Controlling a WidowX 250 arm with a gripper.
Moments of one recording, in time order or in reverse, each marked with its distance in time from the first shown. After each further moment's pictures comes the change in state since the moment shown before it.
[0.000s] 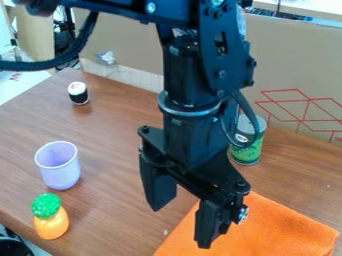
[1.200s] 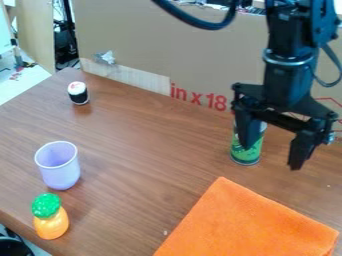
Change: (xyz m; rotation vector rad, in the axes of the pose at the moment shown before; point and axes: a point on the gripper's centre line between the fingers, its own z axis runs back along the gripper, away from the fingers) arm 0.131 -0.001 -0.007 0.002 -0.090 0.059
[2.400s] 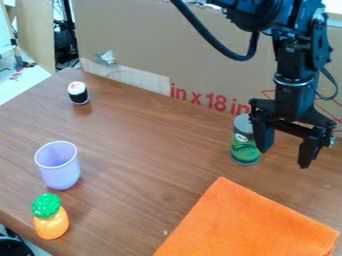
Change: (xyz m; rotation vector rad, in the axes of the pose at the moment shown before) arm 0.059 0.011 -0.054 -0.041 -0.020 -0.007
